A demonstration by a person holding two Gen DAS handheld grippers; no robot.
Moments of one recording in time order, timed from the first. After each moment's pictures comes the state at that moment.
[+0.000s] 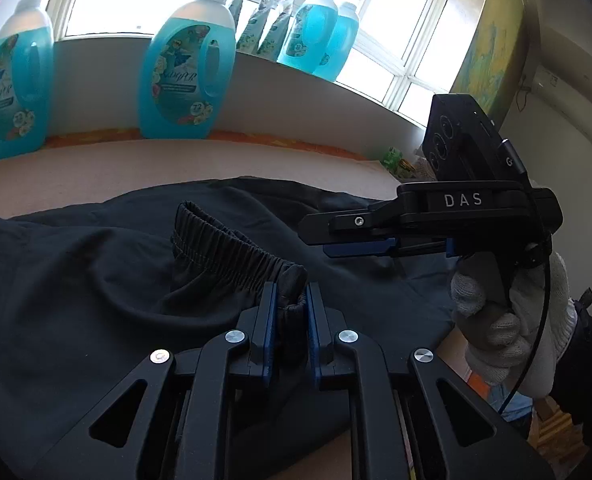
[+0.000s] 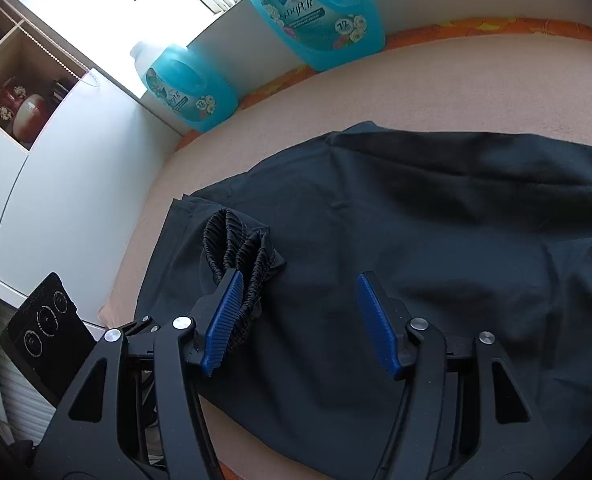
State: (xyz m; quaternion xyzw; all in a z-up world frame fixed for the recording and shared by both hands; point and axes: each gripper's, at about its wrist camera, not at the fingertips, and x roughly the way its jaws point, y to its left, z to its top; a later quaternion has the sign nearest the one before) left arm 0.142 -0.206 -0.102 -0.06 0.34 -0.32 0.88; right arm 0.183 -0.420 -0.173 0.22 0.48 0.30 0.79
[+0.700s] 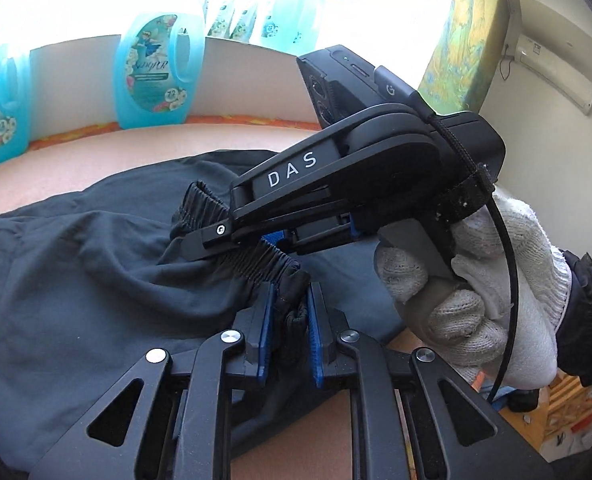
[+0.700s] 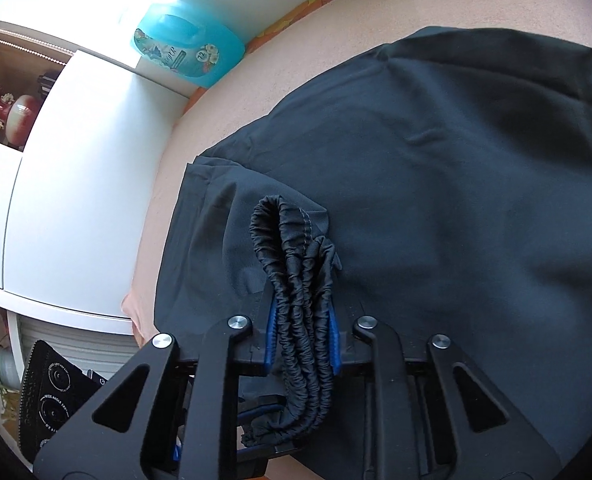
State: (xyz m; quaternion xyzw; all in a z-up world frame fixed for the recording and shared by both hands) left arm 0.129 -0.218 -0.109 -0.03 0.36 -0.36 0.86; right arm 0.195 -0.365 -0.189 0.22 0.53 0.31 0.76
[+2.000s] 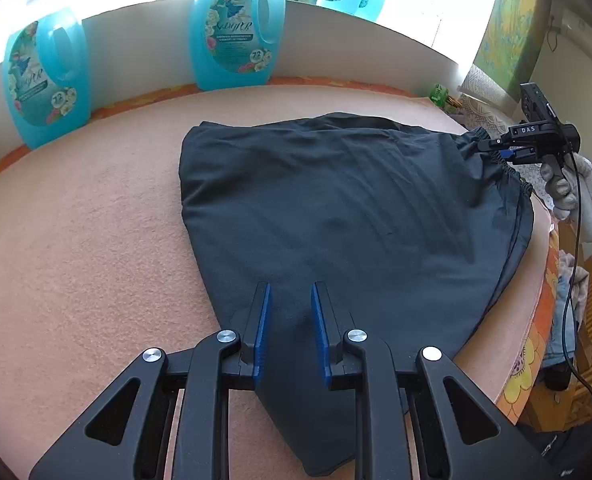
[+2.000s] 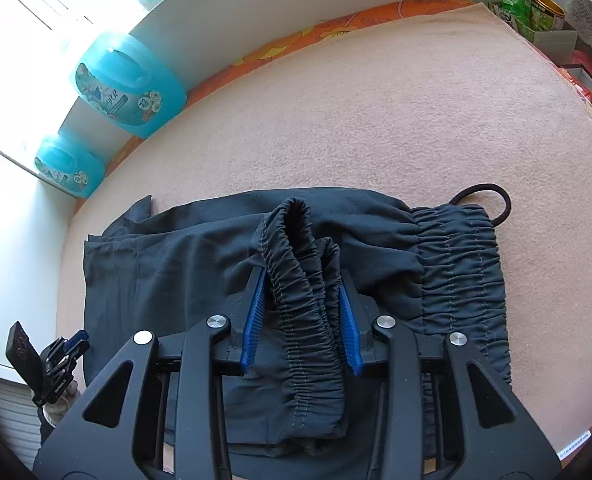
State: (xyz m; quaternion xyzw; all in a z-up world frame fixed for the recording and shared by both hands) left arm 0.164 -0.155 -0.120 0.04 0.43 -0.27 0.86; right arm 0.200 -0.642 -0.164 0.24 0.50 0.11 0.83
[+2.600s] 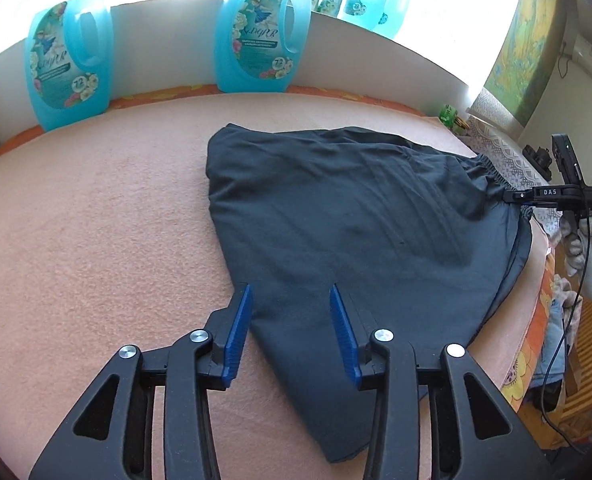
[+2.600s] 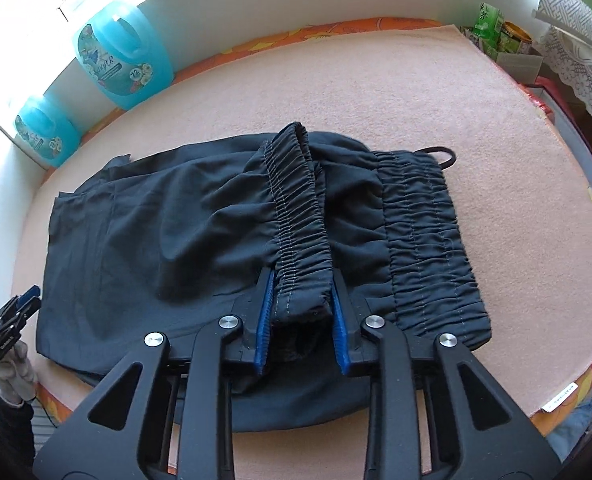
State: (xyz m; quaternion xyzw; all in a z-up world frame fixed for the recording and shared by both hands) left arm 0.162 -0.130 -0.112 -0.01 0.42 -0.25 0.87; right arm 0.147 -0.618 -0.157 0.13 0.49 0.02 0.86
